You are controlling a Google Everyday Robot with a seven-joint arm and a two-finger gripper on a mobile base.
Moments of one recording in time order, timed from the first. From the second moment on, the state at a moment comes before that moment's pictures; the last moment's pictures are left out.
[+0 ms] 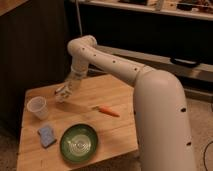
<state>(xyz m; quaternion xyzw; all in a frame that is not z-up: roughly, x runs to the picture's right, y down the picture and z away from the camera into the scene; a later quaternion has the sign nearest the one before) -0.155 -0.038 0.784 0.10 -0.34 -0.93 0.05</state>
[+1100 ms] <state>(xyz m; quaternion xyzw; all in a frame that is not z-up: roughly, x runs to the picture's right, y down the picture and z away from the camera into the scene) -0.092 -0.028 0.723 0.02 -0.34 -0.94 0.01</state>
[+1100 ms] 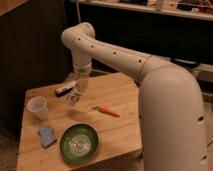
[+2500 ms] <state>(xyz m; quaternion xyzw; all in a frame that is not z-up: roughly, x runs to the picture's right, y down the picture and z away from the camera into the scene) -0.024 0.042 0.701 -0.07 -0.37 -0.93 0.02</state>
